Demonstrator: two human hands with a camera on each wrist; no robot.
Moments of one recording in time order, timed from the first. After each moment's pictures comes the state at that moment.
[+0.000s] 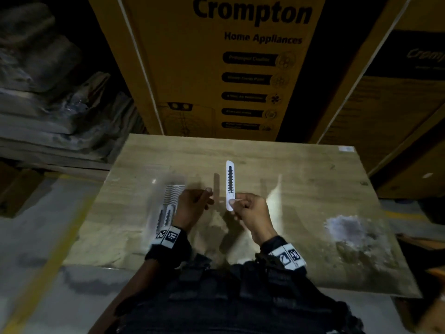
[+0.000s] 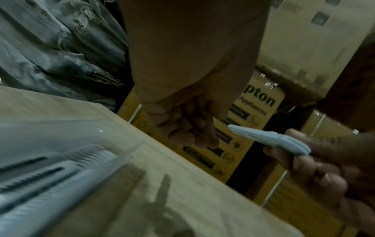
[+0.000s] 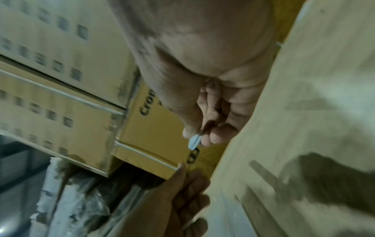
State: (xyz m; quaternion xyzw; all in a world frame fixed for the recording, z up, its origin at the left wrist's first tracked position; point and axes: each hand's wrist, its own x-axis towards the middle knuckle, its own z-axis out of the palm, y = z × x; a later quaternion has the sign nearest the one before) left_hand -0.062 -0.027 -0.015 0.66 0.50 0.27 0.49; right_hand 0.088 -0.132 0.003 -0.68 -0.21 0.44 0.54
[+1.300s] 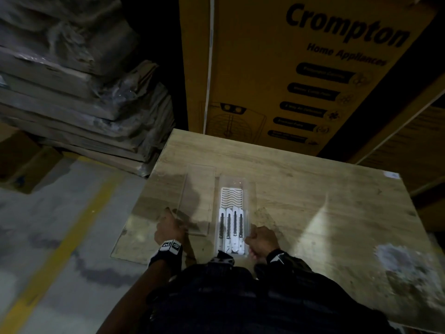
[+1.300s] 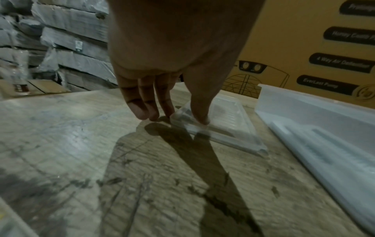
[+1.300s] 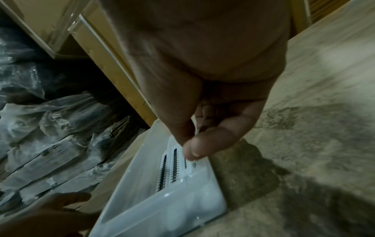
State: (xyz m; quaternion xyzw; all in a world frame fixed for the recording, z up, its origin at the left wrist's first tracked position) left_hand -0.273 0.072 -0.128 0.61 0.73 0.02 0.32; right_hand -0.022 -0.061 -0.096 -0.83 -0.34 0.41 0.15
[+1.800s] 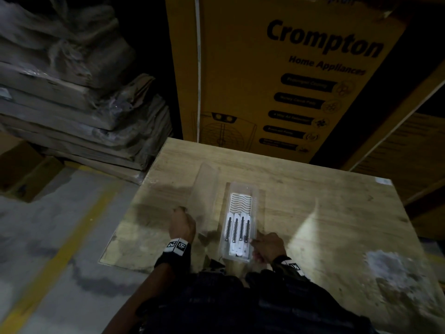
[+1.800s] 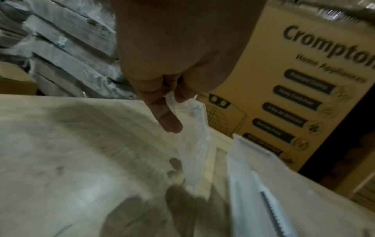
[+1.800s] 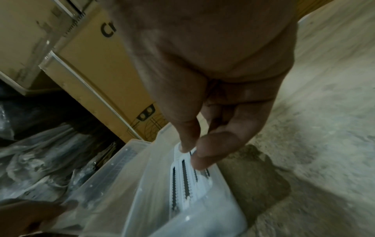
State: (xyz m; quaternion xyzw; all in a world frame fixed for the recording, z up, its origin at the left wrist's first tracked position) left_hand -0.199 0.052 -0.076 0.63 0.68 0.20 0.32; right_hand 0.033 -0.086 -0.096 -0.84 -0.27 0.41 0.24
